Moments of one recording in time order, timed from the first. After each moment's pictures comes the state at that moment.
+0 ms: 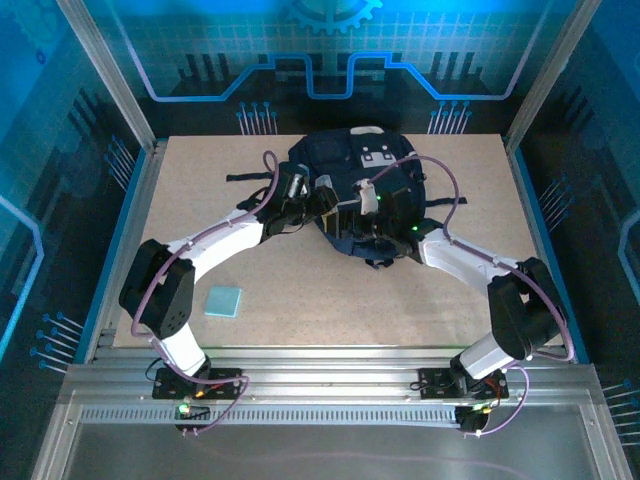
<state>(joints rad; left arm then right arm) -0.51 1.71 1.23 -0.14 0.18 -0.98 0.51 1.54 0.98 -0.04 -0.39 0.45</state>
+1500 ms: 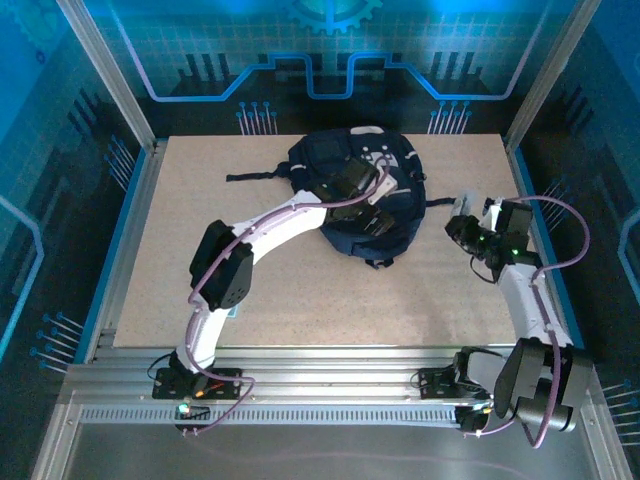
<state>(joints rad) -0.72 2.13 1.86 -0.56 0.04 0.11 -0.25 1.13 0.72 -0.33 -0.49 0.55</state>
